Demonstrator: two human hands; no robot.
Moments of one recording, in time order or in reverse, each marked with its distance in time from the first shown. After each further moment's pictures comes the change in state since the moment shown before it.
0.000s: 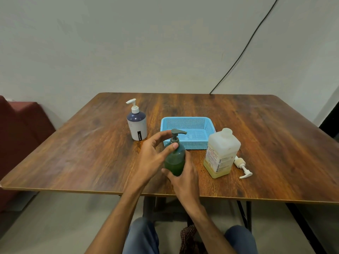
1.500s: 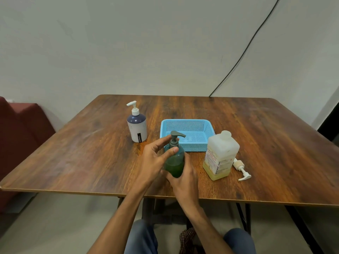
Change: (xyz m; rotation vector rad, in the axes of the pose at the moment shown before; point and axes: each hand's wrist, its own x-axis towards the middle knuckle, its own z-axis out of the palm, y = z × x) left_hand 0.000 -0.016 0.006 -0.078 0.003 -0.031; right_hand -0.002 -0.004 -0.001 -0.001 0.011 0.010
